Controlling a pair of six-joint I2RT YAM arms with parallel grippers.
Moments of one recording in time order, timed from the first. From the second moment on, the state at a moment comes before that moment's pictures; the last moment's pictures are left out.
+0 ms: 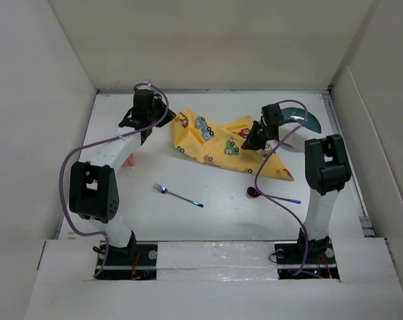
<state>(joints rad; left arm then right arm) -0.23 1.65 1.27 -0.12 0.11 -0.72 0.22 2.00 1.36 -0.36 -0.34 0.65</state>
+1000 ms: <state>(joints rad) -0.23 1.65 1.30 -0.15 0.10 -0.71 0.17 2.07 1.45 -0.37 -0.43 0.62</state>
